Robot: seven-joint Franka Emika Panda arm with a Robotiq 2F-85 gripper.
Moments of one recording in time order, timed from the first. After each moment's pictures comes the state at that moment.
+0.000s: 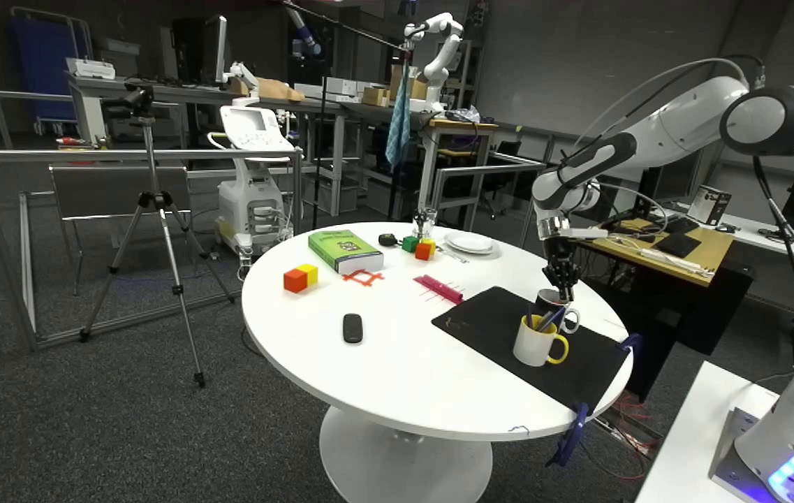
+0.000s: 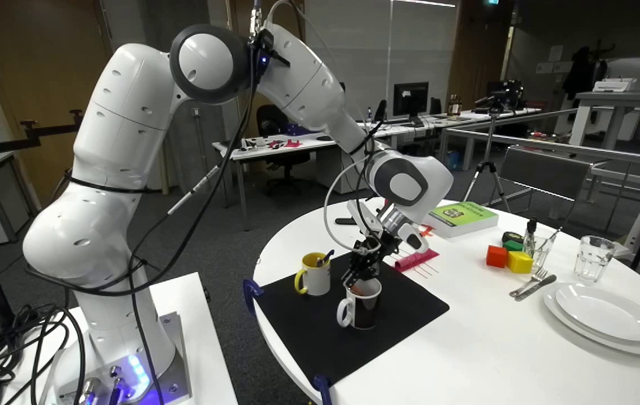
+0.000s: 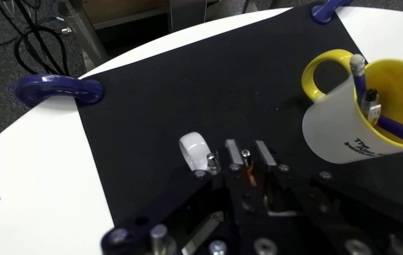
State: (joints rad) arm -0.15 0.54 -0.10 -1.81 0.13 1.73 -0.01
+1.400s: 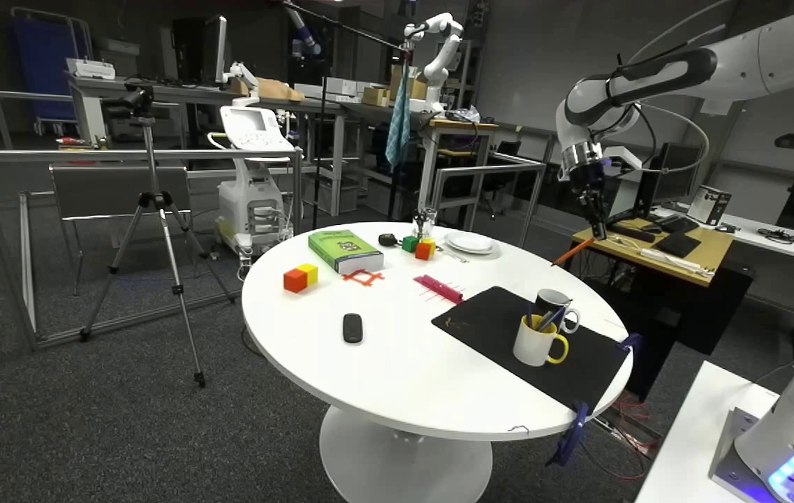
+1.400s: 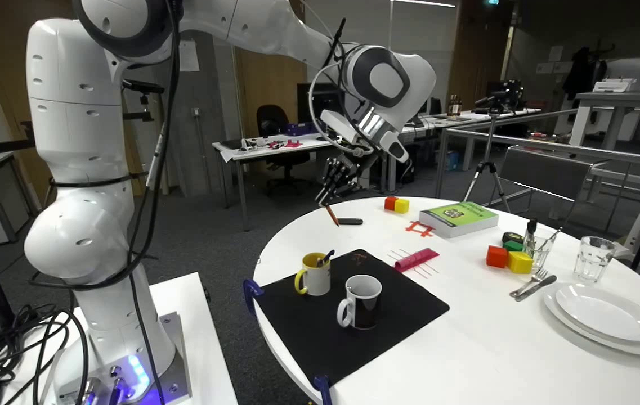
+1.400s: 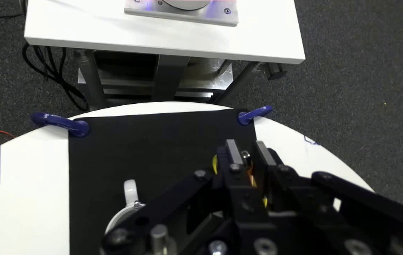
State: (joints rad) arm -0.12 0.17 -0.06 -1.81 0.14 1.35 -0.21
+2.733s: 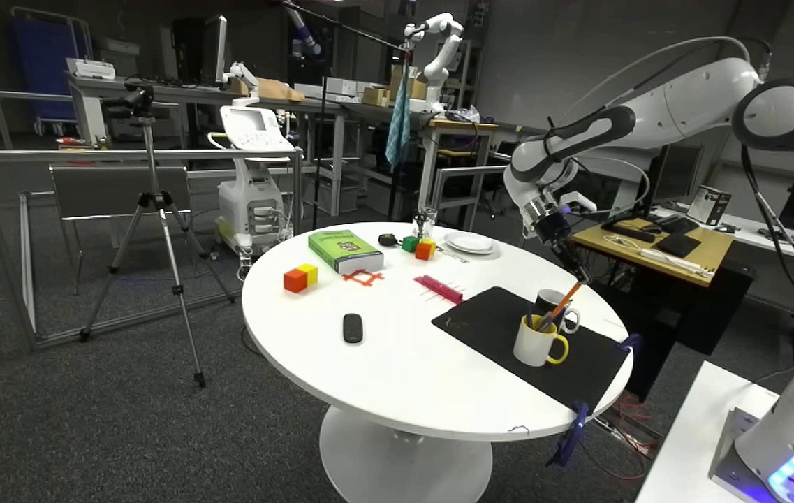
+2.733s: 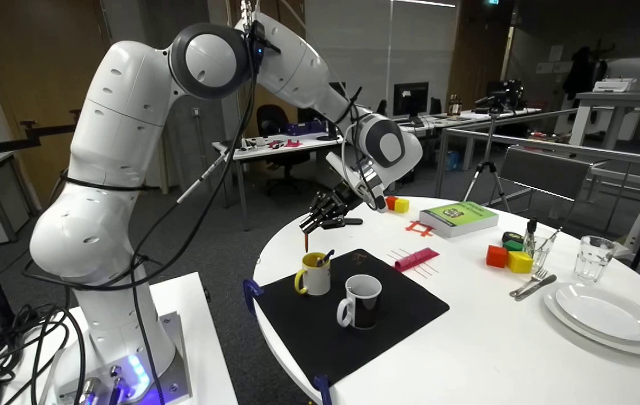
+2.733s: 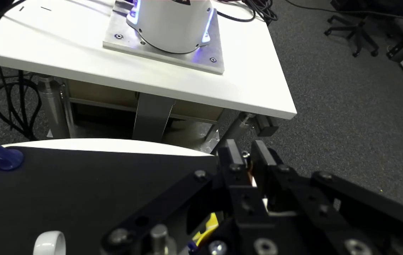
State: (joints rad) arm -0.06 0.50 0.00 -1.68 0.16 1.22 -0.21
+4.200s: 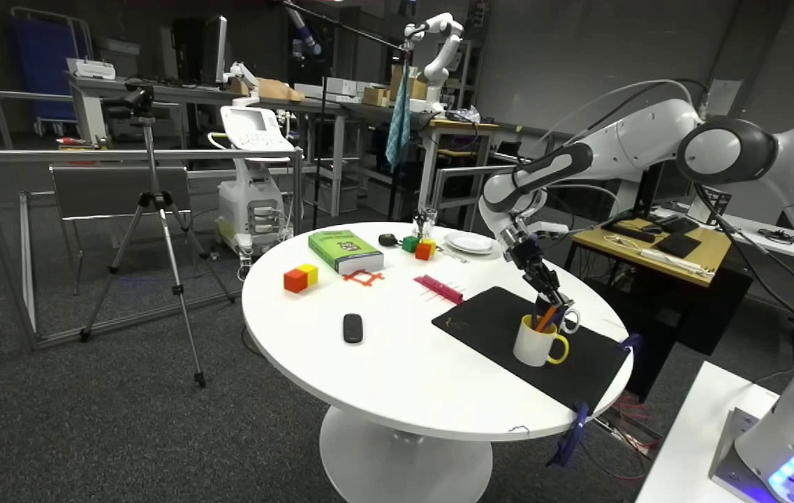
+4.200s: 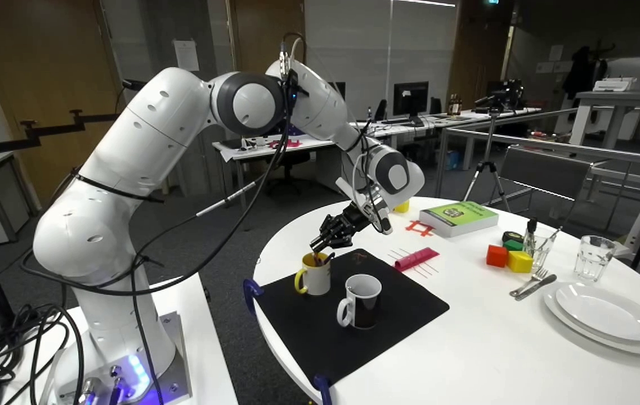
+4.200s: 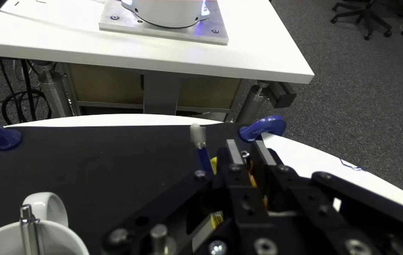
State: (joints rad) arm -0.03 0.76 0.00 -1.47 0.15 1.22 -0.06
